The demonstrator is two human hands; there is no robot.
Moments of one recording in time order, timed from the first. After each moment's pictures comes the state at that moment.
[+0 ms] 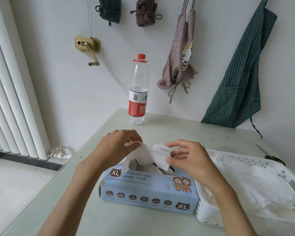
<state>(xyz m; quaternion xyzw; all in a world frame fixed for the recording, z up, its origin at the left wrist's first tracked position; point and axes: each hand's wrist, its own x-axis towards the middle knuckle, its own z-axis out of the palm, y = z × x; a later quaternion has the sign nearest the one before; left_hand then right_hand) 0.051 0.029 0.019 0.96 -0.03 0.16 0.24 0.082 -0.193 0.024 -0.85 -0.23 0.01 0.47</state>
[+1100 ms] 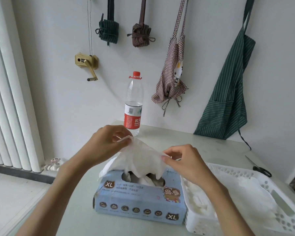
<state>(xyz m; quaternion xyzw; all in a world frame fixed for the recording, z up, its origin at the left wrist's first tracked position) 0.035 0.036 0.064 0.90 -0.06 0.20 0.39 0.090 -0.200 0.049 -0.89 -0.24 -0.04 0.39</state>
